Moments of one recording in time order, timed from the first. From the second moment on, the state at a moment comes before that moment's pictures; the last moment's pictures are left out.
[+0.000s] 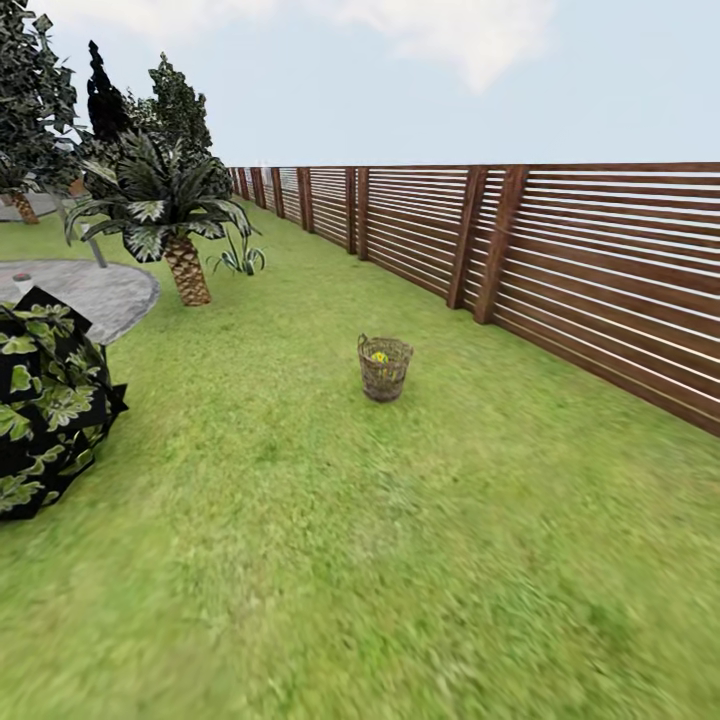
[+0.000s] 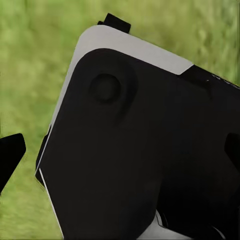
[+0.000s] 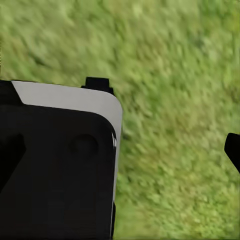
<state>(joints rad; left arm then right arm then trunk) -0.24 0.03 0.28 0.05 0.16 0.07 -0.01 -0.26 -0.03 0.01 0.06 0.09 -0.12 -0.08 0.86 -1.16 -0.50</state>
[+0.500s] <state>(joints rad) -0.22 0.03 0.28 0.05 0.16 0.06 -0.01 -0.24 -0.03 0.01 0.06 0.11 -0.12 -0.08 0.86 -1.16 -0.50</state>
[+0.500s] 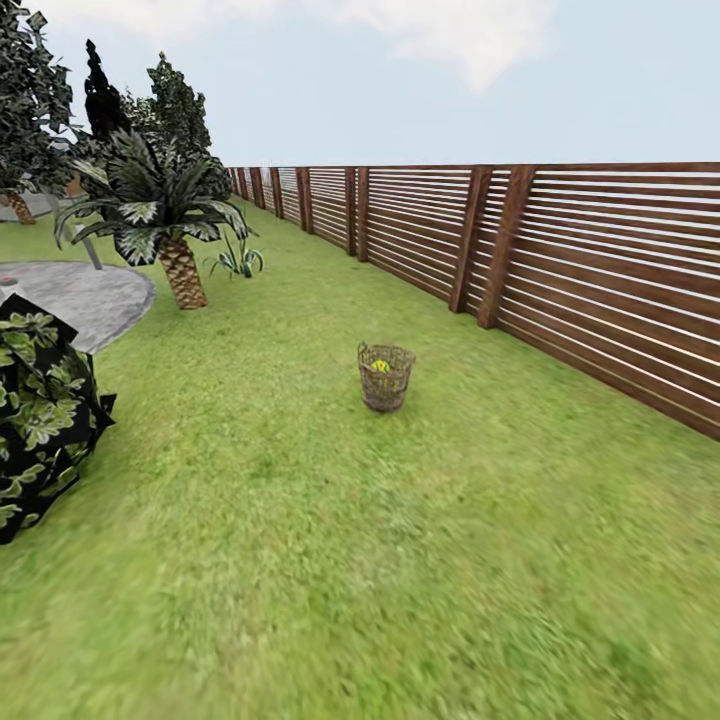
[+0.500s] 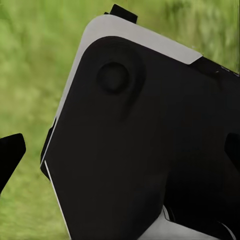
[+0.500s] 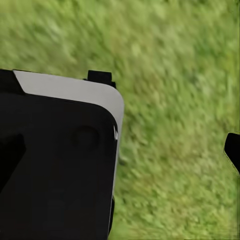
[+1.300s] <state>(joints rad) -0.22 0.03 0.28 0.05 0.16 0.06 -0.01 -0.24 -0.02 0.01 0.05 0.12 -0.12 -0.08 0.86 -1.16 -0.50</state>
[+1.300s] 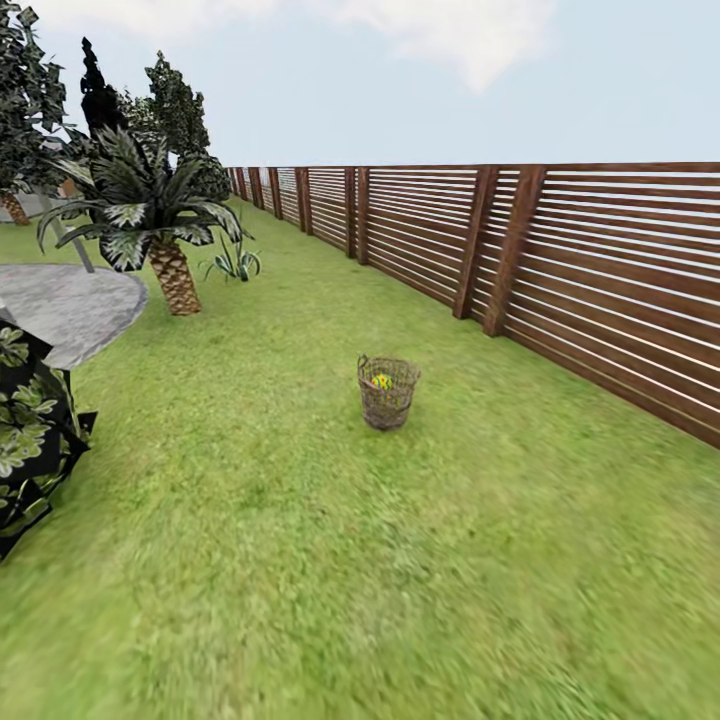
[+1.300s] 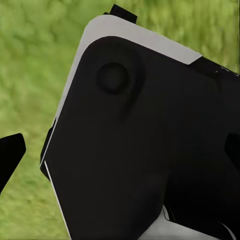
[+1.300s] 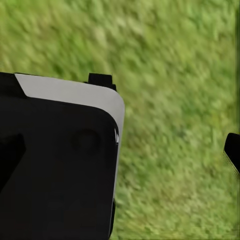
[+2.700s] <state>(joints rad) -0.22 0.03 0.28 0.05 0.16 0.06 -0.01 -0.24 -0.02 0.01 0.05 0.10 -0.12 -0.08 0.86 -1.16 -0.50</state>
